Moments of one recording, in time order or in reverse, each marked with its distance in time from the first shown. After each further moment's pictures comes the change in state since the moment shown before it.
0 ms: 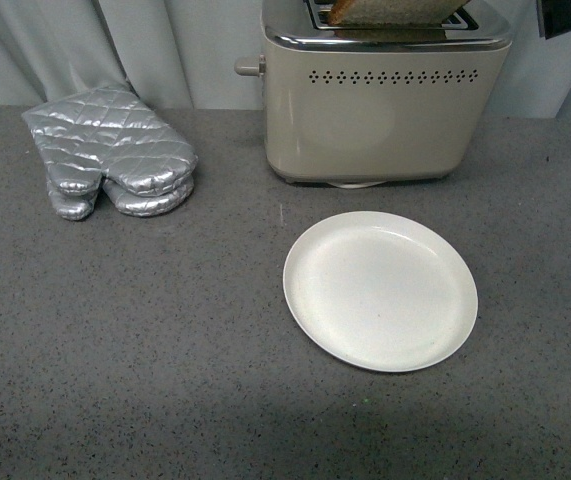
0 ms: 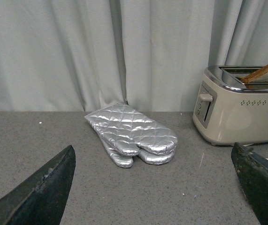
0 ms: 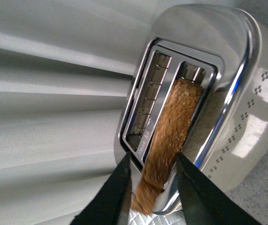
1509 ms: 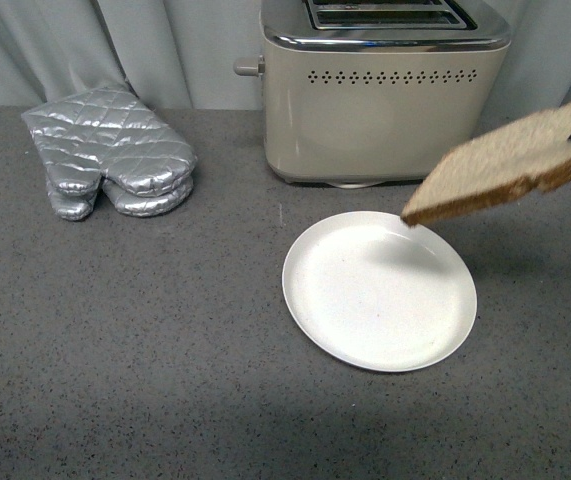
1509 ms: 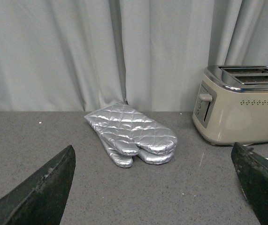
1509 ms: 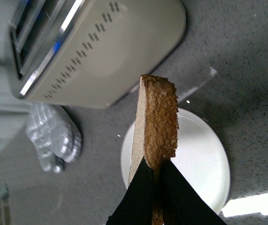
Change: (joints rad) left arm 0.000 0.000 0.000 0.000 0.000 0.000; right arm -0.257 -0.368 -0.597 0.050 -0.513 -0.536
